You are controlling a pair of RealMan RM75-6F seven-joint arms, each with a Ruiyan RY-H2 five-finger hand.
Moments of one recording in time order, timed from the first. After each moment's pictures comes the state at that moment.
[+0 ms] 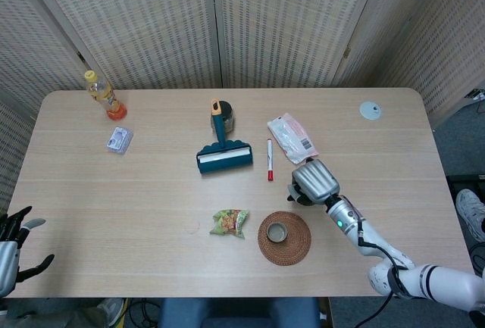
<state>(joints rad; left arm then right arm) 0.01 -1.20 -0.02 -1.48 1.52 1.57 -0.05 0.73 -1.41 0.11 -1.49 -1.26 0.90 -0.31</state>
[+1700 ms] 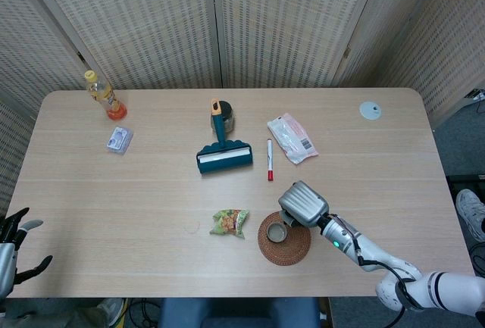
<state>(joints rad) 0.02 -1.20 -0.02 -1.48 1.52 1.59 -0.05 0.75 -1.34 0.02 -1.62 -1.42 0.86 -0.38</state>
